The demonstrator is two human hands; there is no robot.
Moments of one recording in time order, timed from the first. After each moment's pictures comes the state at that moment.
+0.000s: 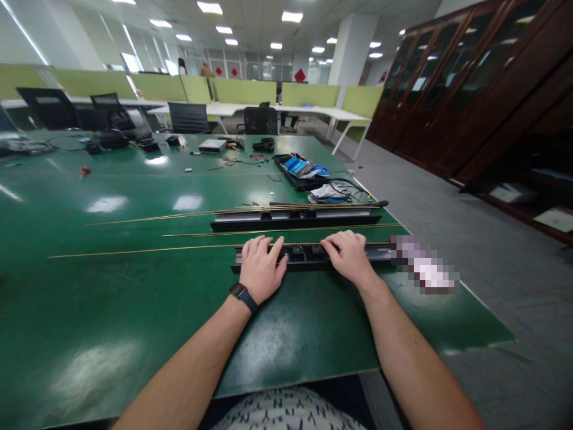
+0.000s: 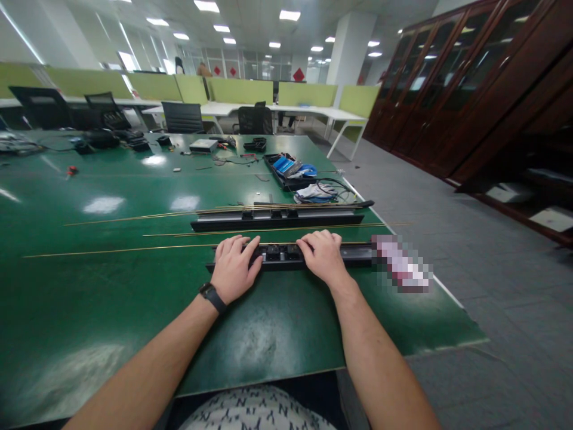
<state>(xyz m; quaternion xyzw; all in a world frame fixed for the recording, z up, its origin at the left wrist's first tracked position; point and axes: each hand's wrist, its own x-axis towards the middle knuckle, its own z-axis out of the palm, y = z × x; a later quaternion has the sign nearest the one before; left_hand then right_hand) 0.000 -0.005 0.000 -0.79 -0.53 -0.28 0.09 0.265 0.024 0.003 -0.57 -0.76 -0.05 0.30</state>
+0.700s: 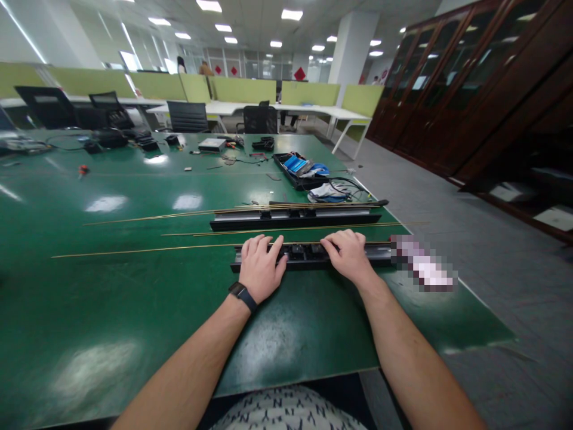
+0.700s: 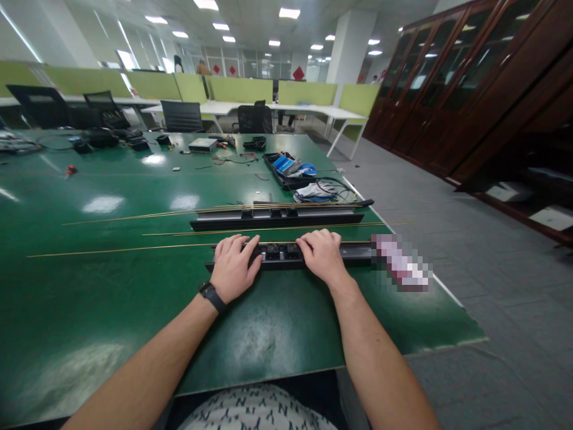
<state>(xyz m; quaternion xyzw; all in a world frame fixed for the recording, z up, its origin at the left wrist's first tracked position) 0.000 -0.005 -0.001 -0.79 -0.53 -0.28 0.09 0.263 0.023 0.005 -0.57 -0.76 -0.06 0.30</state>
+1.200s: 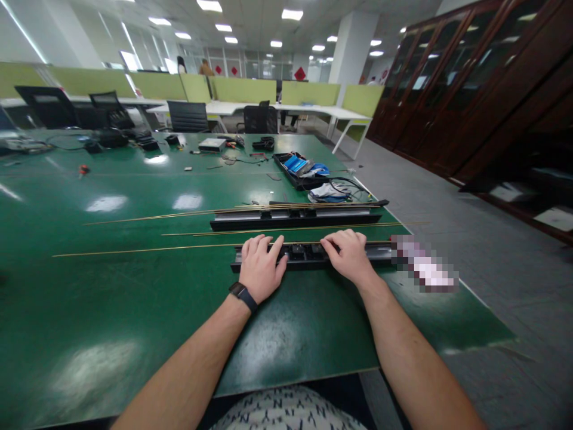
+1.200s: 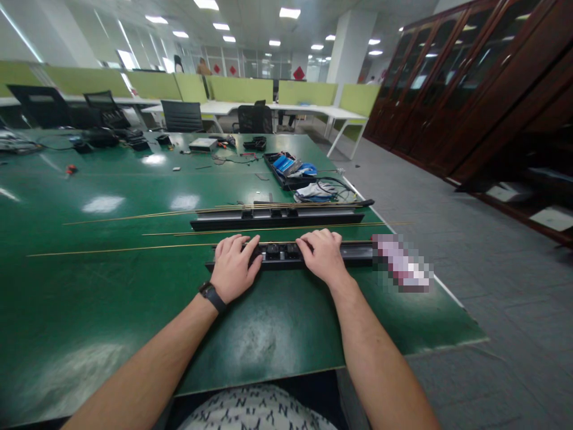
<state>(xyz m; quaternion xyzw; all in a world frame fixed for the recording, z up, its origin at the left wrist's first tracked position) 0.000 -0.006 0.001 -0.79 -0.53 -0.28 0.09 0.264 0.022 0.004 -0.57 -0.76 -0.06 0.31</state>
